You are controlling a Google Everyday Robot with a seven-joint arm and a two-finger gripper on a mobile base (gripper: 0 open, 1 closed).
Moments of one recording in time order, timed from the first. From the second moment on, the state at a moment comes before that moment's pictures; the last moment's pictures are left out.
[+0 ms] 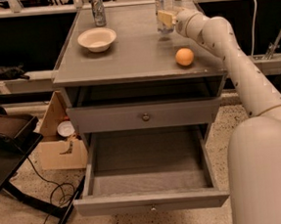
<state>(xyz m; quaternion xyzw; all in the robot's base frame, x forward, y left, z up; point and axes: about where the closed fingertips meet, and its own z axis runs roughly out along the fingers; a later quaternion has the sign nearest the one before) 0.952 -0.148 0.909 -0.14 0.69 0.18 0.69</state>
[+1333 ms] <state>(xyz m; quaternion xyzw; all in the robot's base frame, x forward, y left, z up) 0.937 -0.157 0.883 -0.14 0.70 0.17 0.68</state>
